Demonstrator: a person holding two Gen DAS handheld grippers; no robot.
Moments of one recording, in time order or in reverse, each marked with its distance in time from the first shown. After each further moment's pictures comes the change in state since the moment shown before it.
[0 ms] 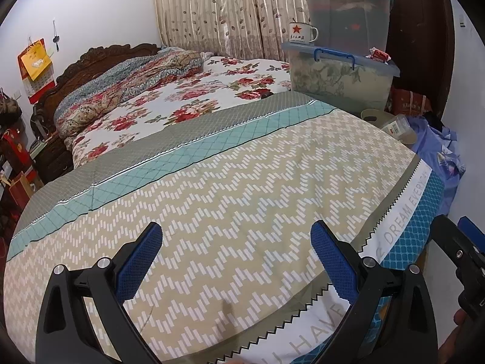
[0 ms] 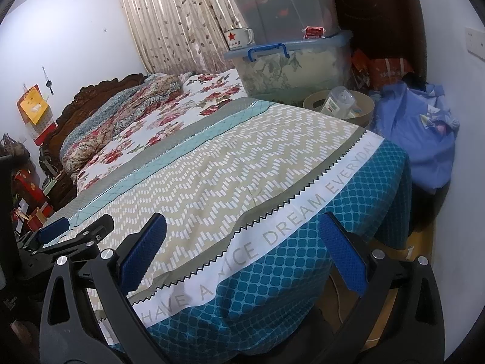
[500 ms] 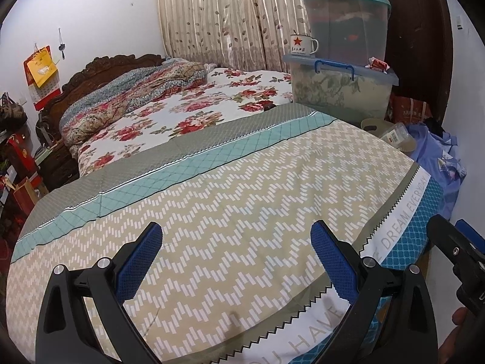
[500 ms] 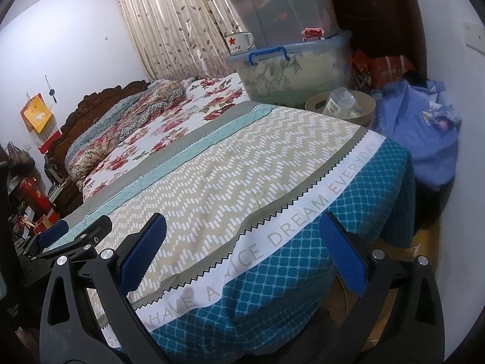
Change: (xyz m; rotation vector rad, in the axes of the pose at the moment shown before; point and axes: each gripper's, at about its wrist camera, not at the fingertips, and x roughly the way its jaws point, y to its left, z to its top) left arm -0.017 -0.001 -0.002 0.001 -0.055 0.018; right arm -0.005 -0.002 0.001 0.028 -0.018 0.033
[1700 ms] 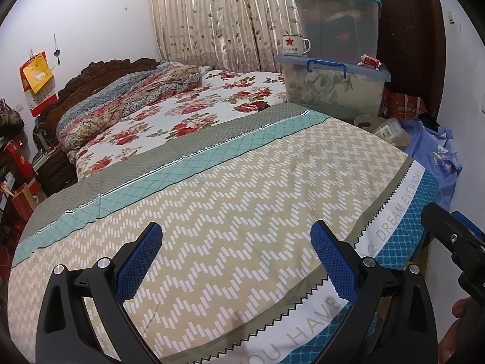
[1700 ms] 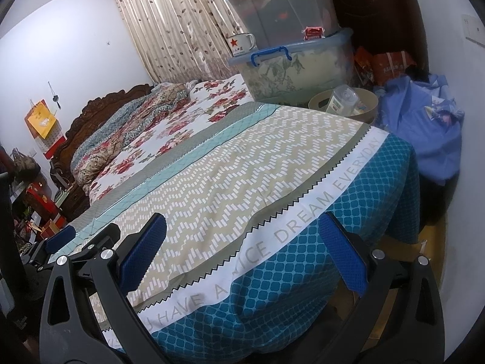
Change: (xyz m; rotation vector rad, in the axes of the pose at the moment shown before) left arm -0.005 -0.003 -0.007 0.026 -0.014 -0.012; right arm -0.004 0.003 -0.004 0.020 -0.006 0.025
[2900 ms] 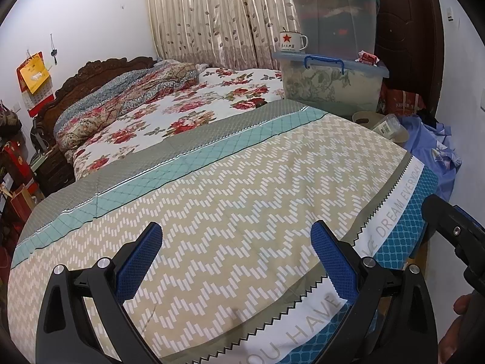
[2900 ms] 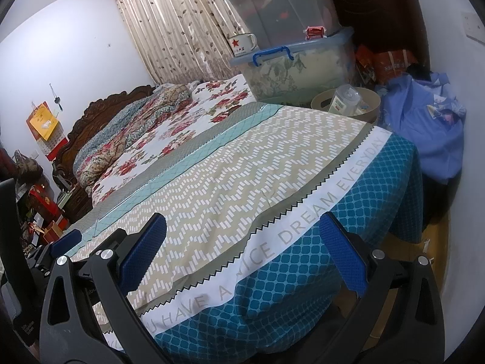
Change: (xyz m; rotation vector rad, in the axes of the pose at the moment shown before) left arm 0.006 0.004 -0.004 0.014 0.008 -0.017; right arm 0.000 0.001 0.001 0.007 -0.002 0.013
